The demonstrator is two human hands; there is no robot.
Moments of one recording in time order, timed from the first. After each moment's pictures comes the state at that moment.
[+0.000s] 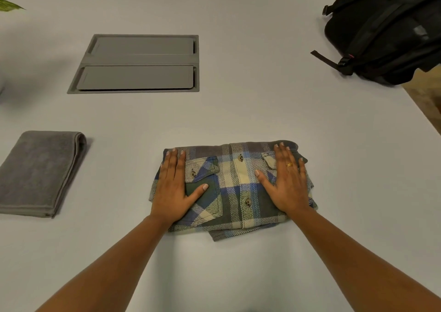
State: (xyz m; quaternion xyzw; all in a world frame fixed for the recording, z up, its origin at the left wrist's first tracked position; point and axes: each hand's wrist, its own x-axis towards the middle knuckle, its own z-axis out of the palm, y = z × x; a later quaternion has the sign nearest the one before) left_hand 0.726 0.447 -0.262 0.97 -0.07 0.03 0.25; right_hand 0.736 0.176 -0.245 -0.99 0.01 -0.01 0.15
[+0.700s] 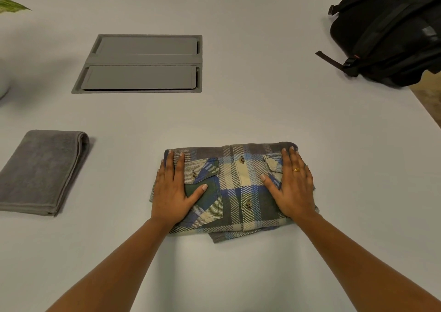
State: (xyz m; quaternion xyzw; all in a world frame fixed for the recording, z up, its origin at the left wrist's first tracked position) left_hand 0.723 0.446 -0.263 0.97 -0.01 0.01 0.24; right_hand 0.734 0.165 -0.250 -0.98 0.02 -0.01 0.17
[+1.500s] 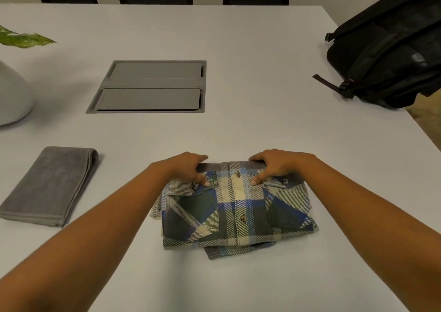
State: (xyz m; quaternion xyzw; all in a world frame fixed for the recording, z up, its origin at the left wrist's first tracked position) left_hand 0.826 0.428 -0.171 0.93 -0.14 -0.31 0.15; right_hand 0.842 0.177 -0.155 -0.90 -0.17 0.38 0.15
